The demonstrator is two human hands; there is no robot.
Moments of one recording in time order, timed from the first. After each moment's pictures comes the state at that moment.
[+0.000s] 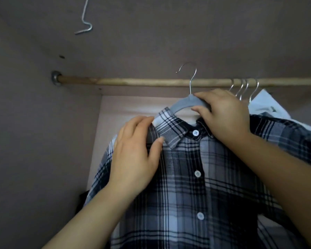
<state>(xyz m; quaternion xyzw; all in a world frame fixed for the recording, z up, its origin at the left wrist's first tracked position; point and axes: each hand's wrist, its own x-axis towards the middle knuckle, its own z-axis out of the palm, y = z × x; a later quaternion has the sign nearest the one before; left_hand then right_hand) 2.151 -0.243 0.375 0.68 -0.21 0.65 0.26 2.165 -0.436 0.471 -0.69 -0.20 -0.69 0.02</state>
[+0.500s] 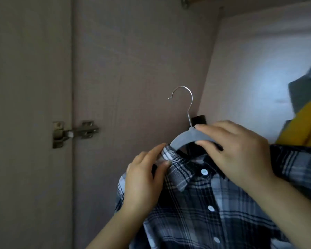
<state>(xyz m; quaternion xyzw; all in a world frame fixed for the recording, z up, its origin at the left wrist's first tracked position) 2.025 -0.129 0.141 0.78 0.12 0.53 0.30 2.128 -0.276 0.236 -0.65 -0.52 -0.53 0.18</state>
